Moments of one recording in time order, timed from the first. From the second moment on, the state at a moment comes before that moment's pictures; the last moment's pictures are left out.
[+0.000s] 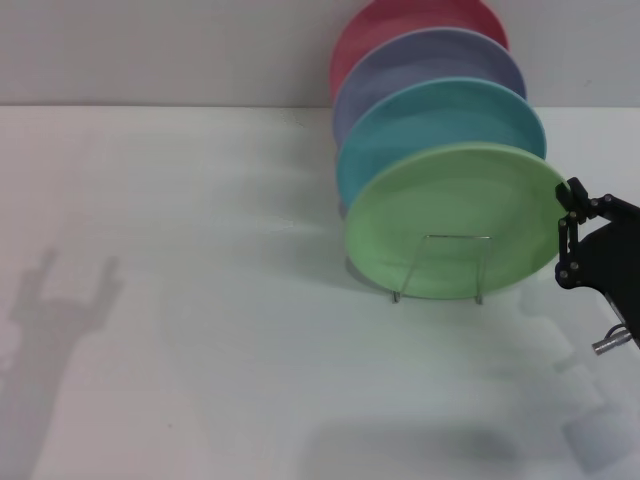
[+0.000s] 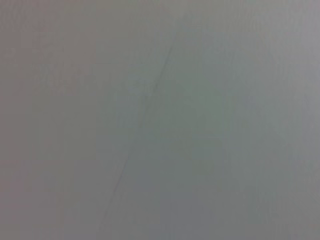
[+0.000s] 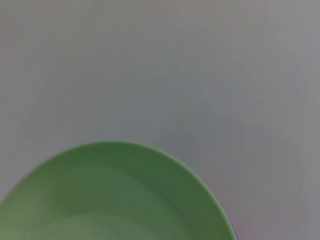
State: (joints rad) left arm -0.24 -2.05 -0.35 -0.27 1.90 1.82 -0.40; right arm 0.31 2.08 0.42 0.19 -2.13 -1.48 -0.32
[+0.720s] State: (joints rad) left arm -0.23 -2.04 -0.35 -0.27 1.90 1.86 -0.41; right arm 0.26 2.08 0.41 0.19 -2.14 -1.61 -0.17
